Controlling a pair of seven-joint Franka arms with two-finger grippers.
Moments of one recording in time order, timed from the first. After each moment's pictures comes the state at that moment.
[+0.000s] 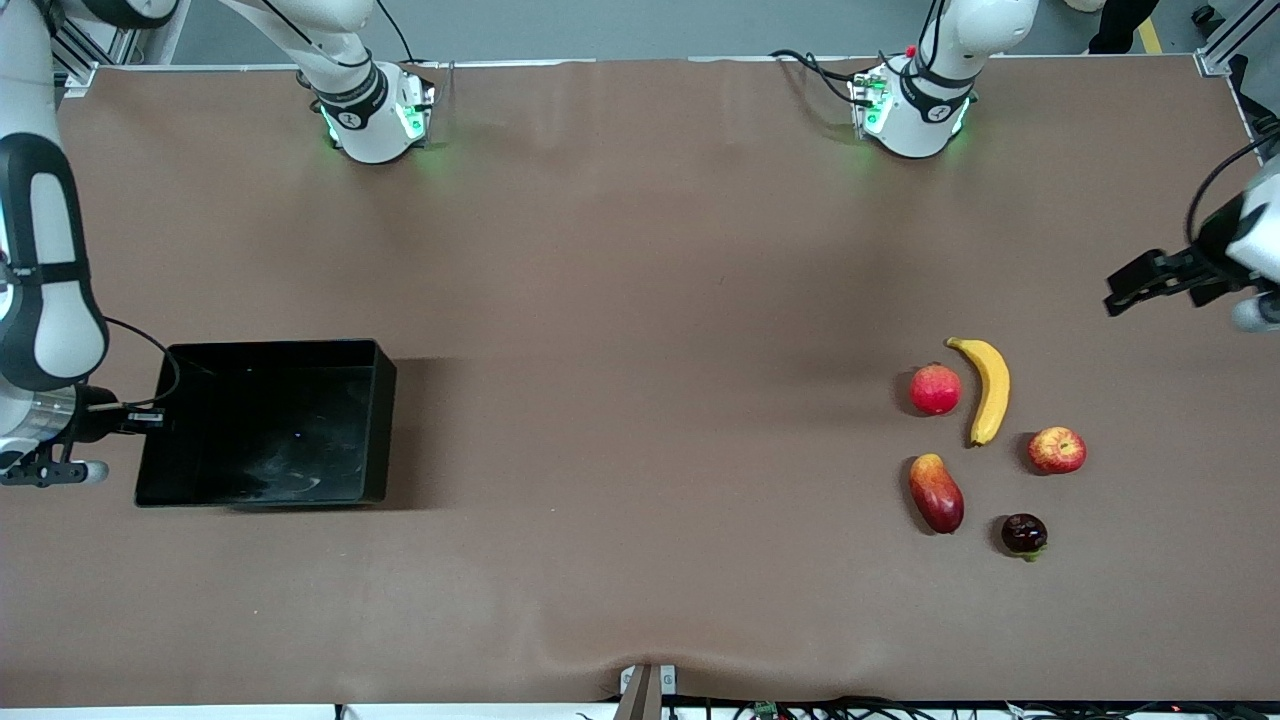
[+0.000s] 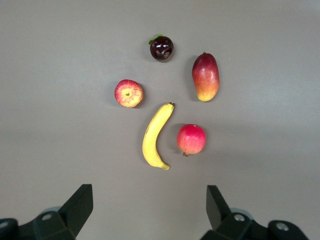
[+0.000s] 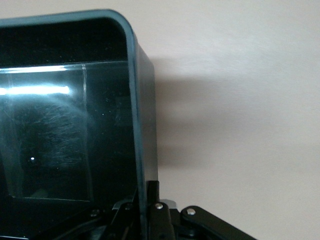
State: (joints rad) left arm 1.36 0.76 -1.86 -1.64 0.76 1.46 -0.57; right arm -0.33 0.60 -0.03 -1.59 0.13 2.07 -0.42
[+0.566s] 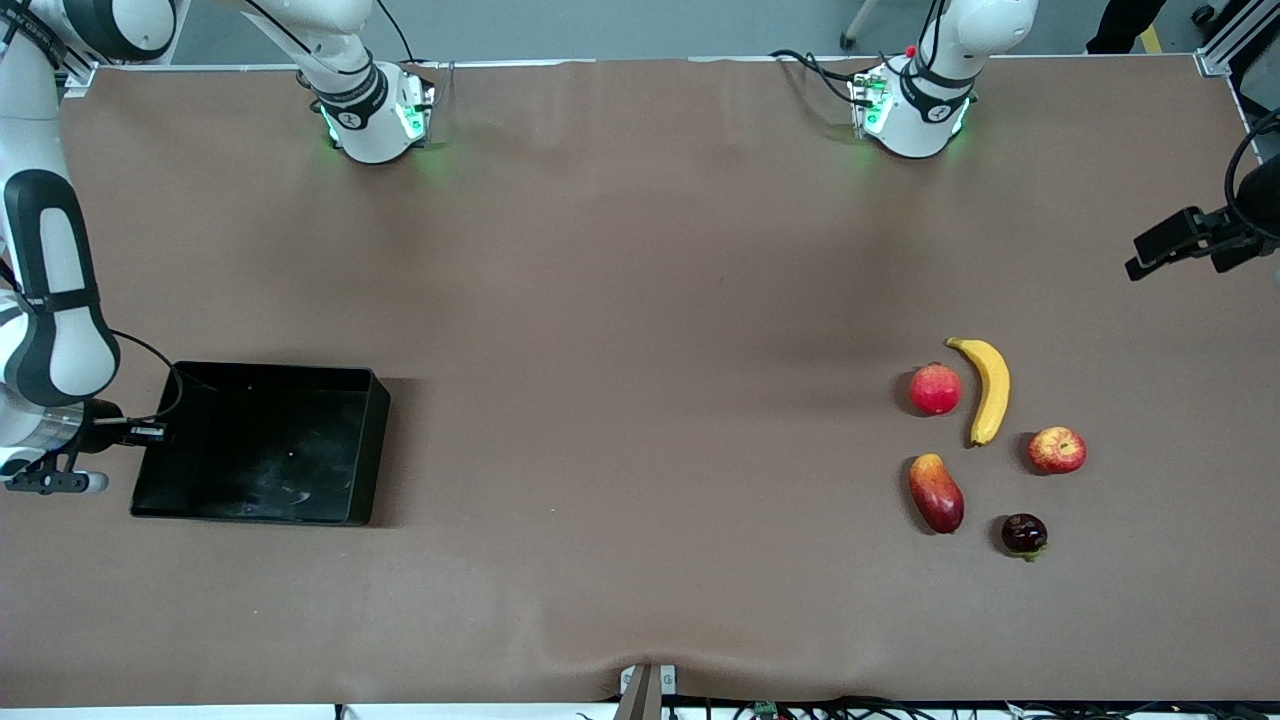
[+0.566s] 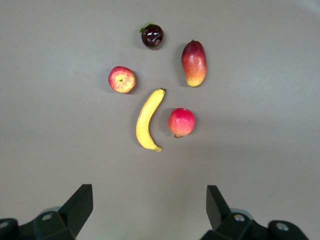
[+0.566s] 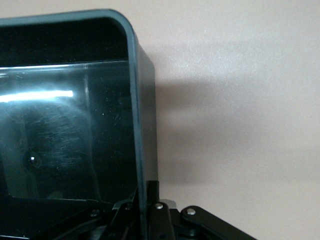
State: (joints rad) left arm 1.36 0.76 -1.92 -1.58 0.71 1.37 -0.57; right arm -0.34 0.68 -0.02 -1.58 0.14 2.15 -0.37
